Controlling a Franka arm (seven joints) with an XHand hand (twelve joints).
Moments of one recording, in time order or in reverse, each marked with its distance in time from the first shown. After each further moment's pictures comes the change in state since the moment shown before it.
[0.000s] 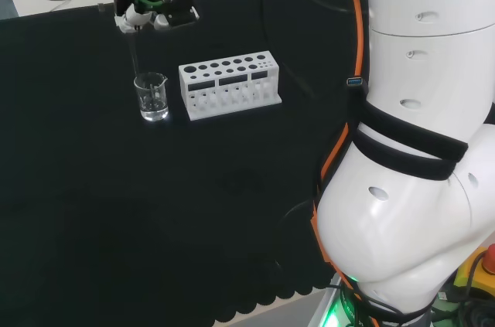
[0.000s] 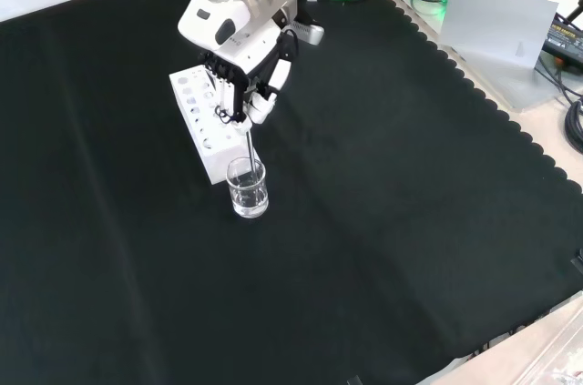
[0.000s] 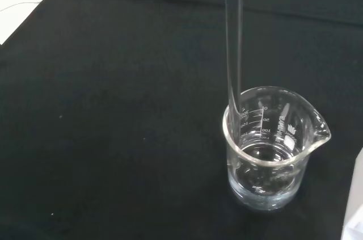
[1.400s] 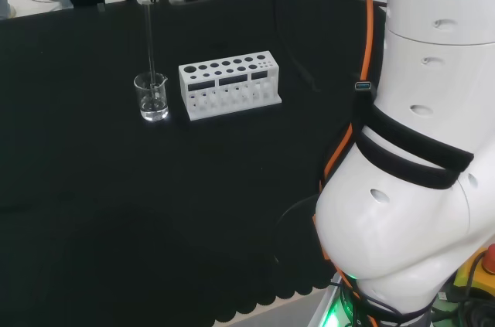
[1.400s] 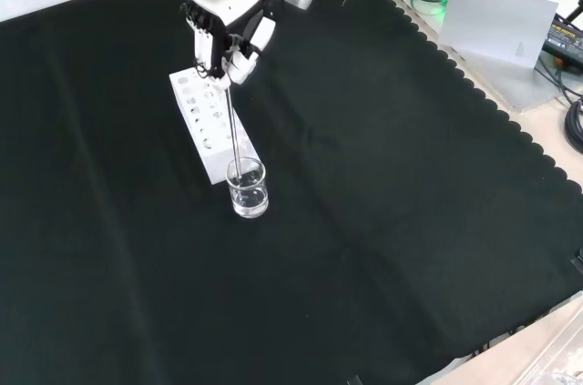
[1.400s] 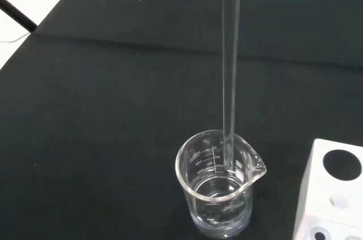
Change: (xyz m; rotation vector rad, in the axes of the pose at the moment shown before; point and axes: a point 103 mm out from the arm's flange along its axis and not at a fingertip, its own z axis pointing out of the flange) arm -0.031 -0.024 -0.048 -0.066 0.025 0.087
